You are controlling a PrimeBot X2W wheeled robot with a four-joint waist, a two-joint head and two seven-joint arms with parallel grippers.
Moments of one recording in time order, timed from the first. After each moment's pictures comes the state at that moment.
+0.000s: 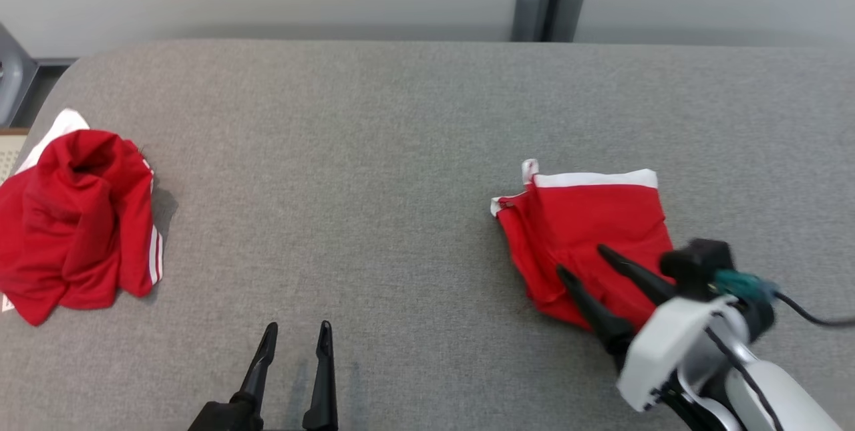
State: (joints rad) left arm 0.14 0.05 -0.29 0.04 -0.30 0.14 -0.26; right arm -0.26 -0.26 0.44 0.11 0.51 0.13 0.25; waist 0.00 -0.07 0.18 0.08
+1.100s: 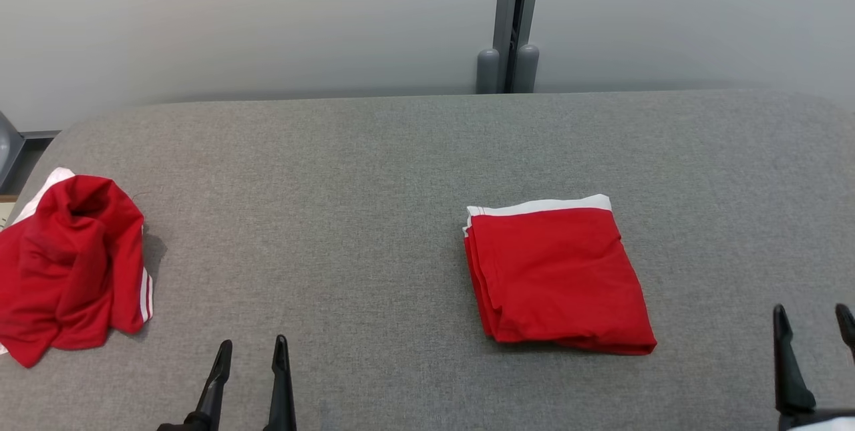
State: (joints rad) left arm 0.21 0.05 -0.16 0.01 -0.27 0.11 -0.26; right arm 0.12 -0.07 -0.23 0.11 0.02 0.13 -0.26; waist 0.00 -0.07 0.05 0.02
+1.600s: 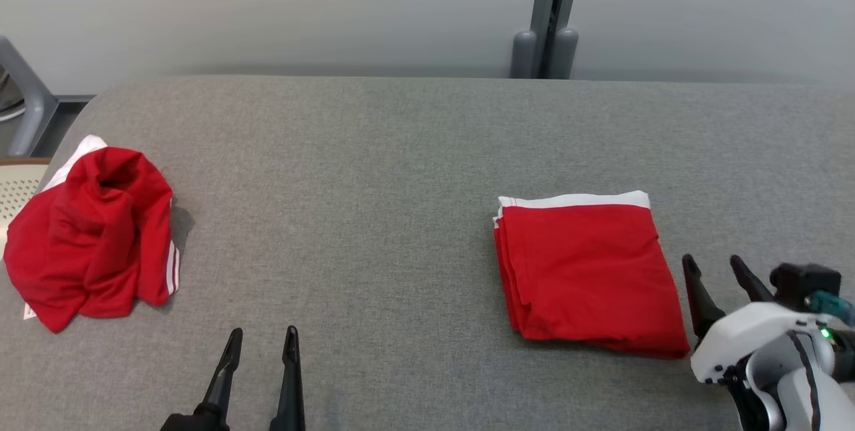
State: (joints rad) left arm 0.20 0.05 -0.17 0.01 -0.24 0.09 -0.26; right arm -0.23 -0.13 0.02 0.49 0.27 0.13 -0.06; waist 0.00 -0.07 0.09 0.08
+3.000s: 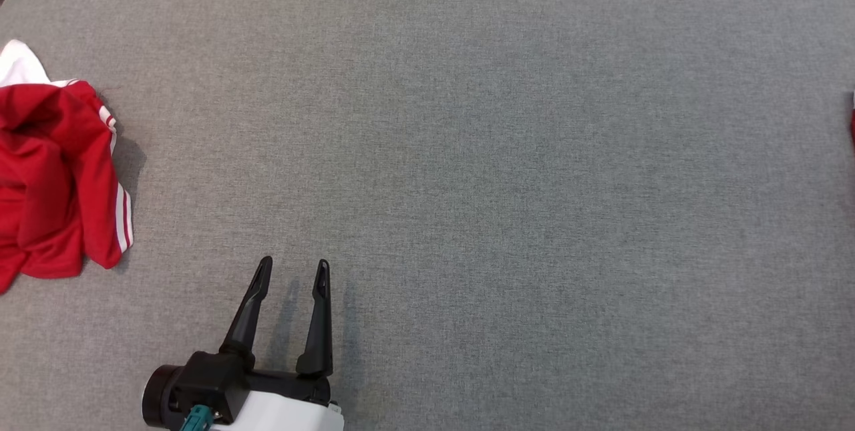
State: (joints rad) left arm 0.03 0.05 -0.24 0.00 -0.23 0.08 -0.26; right arm -0.77 -0.65 -0.12 1.03 -0.13 0.13 0.05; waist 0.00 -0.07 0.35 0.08
